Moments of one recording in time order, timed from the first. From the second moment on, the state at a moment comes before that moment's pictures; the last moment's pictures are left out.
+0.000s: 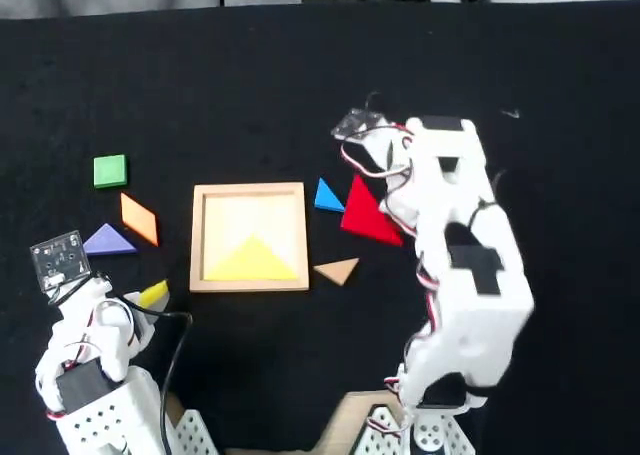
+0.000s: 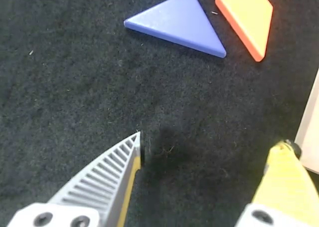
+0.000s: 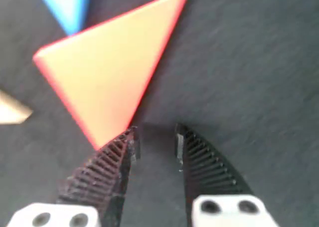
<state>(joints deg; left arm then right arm) -33.2 -104.0 96.2 71.8 -6.5 1.4 19.3 8.4 71.7 56.3</state>
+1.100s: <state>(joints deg) -33.2 -104.0 96.2 71.8 -6.5 -16.8 8.1 26.0 58.8 27.4</state>
